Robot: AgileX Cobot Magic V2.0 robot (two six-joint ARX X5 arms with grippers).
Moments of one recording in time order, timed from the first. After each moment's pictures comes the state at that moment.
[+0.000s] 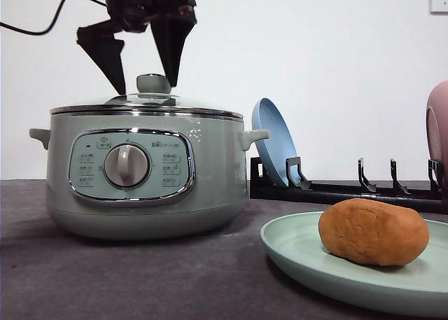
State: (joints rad) left_arx -0.47 1.96 2.13 -1.41 0.03 0.00; right_arx 0.55 0.34 0.95 -0.87 -0.13 0.26
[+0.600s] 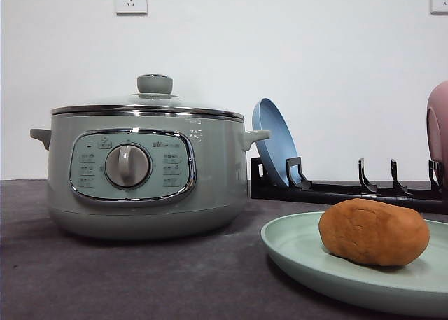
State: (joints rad) left_arx -0.49 1.51 2.12 -1.41 0.04 0.00; right_arx 0.55 0.34 0.95 -0.88 -0.13 0.26
